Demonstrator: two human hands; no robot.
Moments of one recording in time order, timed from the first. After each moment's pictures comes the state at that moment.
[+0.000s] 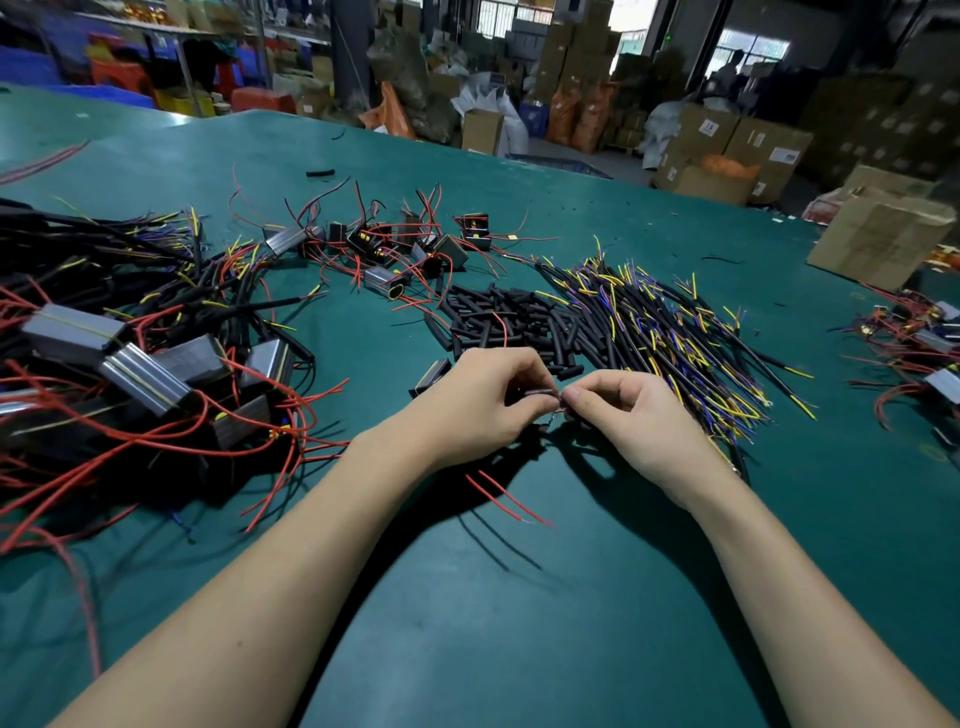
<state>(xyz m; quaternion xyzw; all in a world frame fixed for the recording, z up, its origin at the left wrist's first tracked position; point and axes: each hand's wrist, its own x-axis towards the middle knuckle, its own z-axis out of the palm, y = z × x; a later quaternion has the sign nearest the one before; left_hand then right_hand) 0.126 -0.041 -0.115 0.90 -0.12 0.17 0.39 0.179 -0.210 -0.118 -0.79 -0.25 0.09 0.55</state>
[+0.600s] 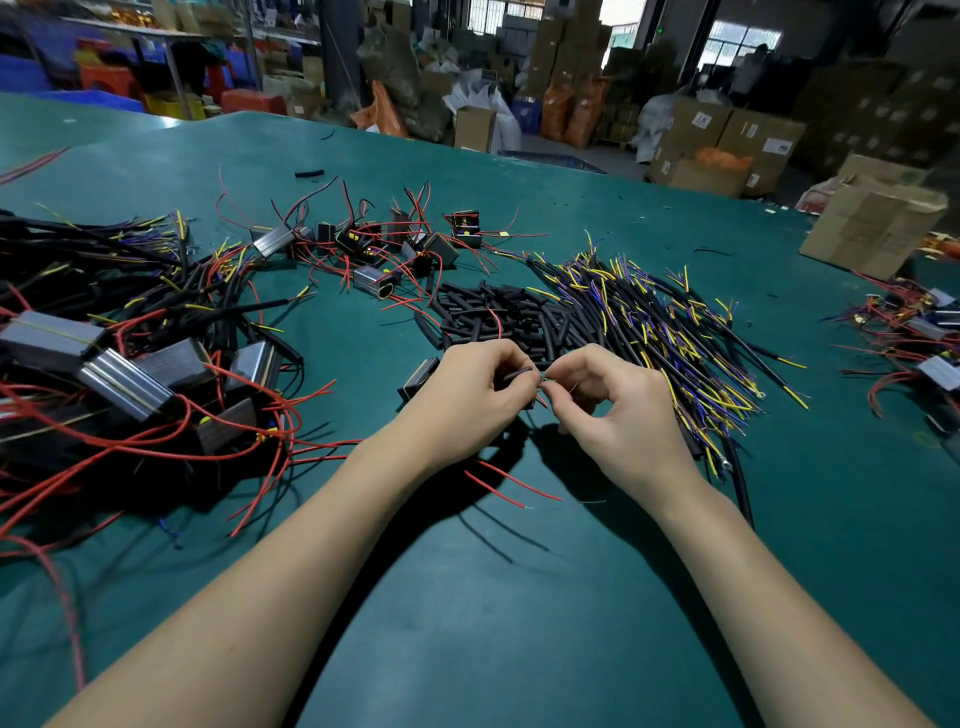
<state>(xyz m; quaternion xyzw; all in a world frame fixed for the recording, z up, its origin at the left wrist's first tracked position) 0.129 -0.048 -0.119 0.89 -0.04 0.20 0.42 0.170 -0.202 -0.122 -0.80 -0.37 -0.14 0.45</state>
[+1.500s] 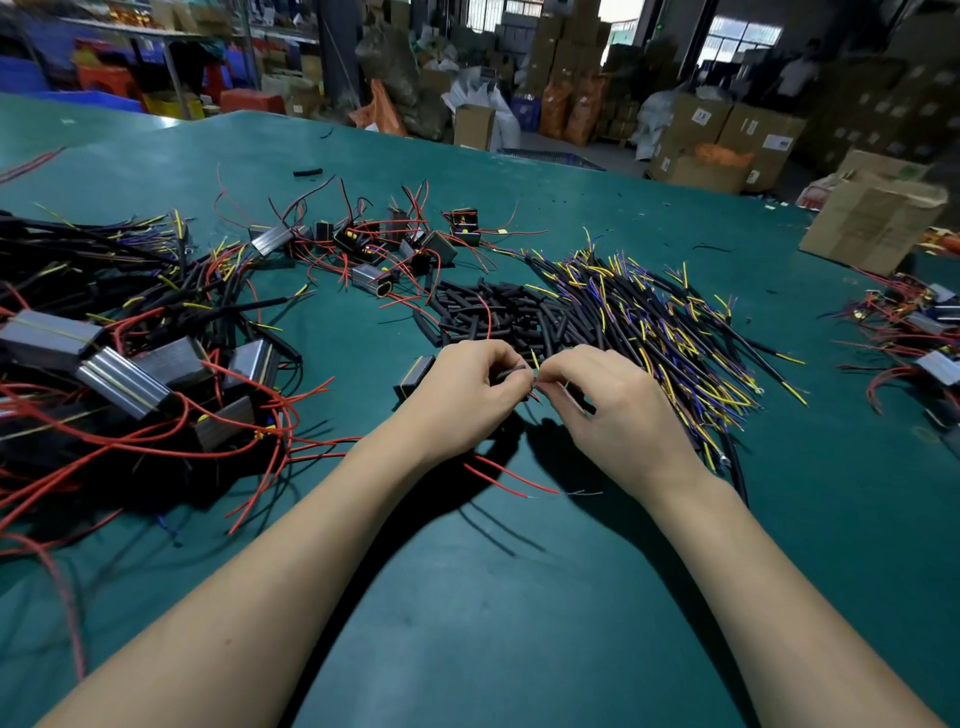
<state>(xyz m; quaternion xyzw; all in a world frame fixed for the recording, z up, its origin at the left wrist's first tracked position) 0.127 -0.047 -0.117 0.89 -0.01 0.18 0.42 0.176 -0.203 -0.120 -0.80 -0.47 -0.26 0.24</state>
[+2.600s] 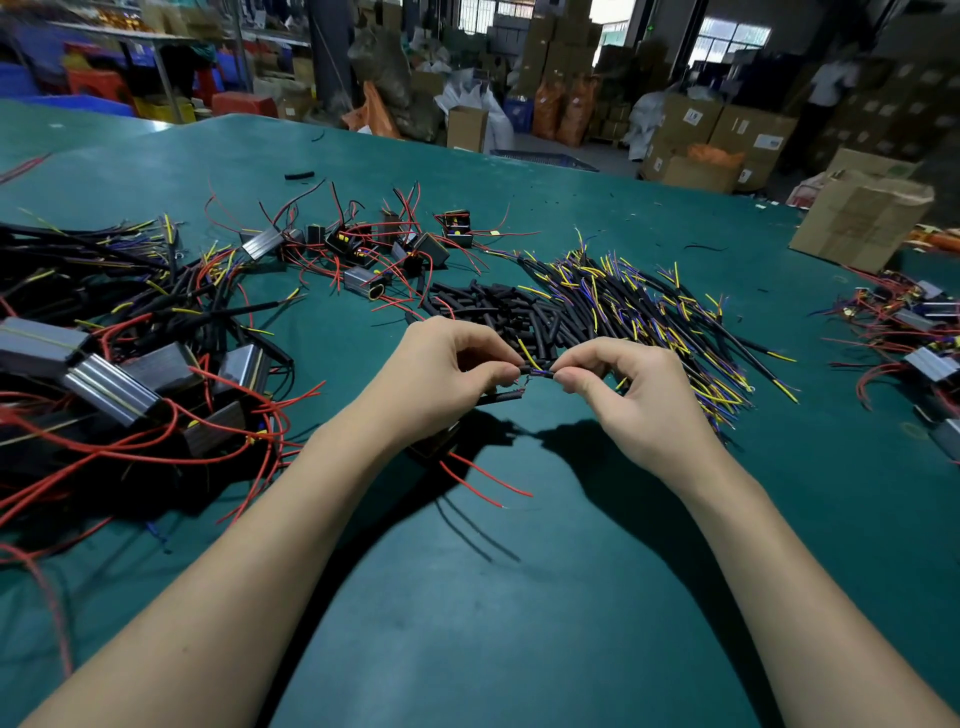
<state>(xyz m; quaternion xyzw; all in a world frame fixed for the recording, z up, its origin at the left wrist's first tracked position) 0.124 -0.031 -0.102 0.88 -0.04 0.18 0.44 0.177 -0.216 -0.103 -0.82 -0.37 -0.13 0.42</state>
